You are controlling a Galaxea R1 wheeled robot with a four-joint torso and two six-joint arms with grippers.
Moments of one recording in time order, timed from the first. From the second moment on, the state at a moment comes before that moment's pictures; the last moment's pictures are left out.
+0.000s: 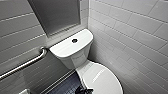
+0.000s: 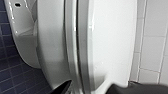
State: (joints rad) left arm 0.76 2.80 -1.90 -0.20 -0.17 -0.45; right arm -1.50 2.39 -1.88 0.04 0.27 0.25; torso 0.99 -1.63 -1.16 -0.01
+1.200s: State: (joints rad) left arm 0.74 2.84 -1.91 -0.20 -0.15 -0.48; right arm -1.49 2.44 -1.94 0.04 0.26 0.25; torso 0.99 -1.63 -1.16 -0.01
